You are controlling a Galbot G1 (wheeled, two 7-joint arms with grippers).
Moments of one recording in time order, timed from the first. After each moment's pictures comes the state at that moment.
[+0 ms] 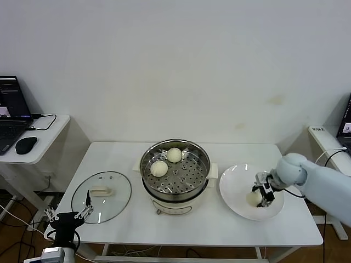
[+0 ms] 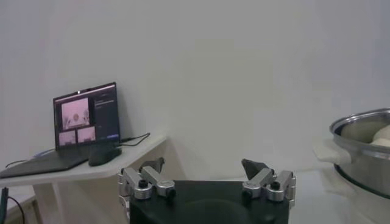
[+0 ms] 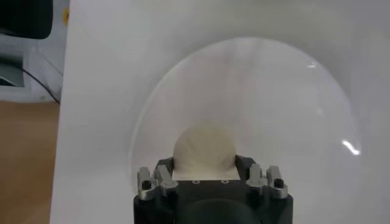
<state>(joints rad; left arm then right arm) 1.73 -1.23 -0.66 -2.16 -0.14 0.00 -0.31 0.02 0.55 -0.84 1.44 -0.04 -0.30 -1.05</state>
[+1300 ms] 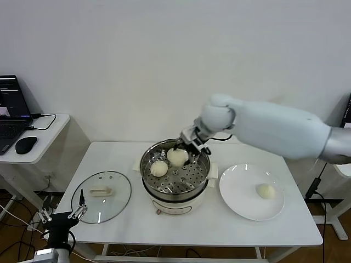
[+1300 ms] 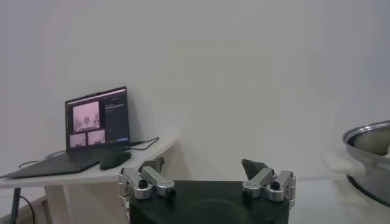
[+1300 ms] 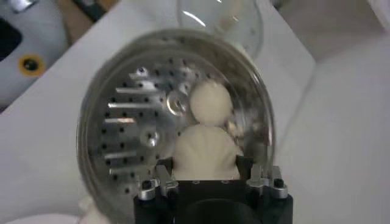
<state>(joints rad) 1.75 -1.26 -0.70 -2.19 -0.16 0.00 -0.31 0.56 1.09 -1.25 1.44 0.18 -0.07 -0.98</state>
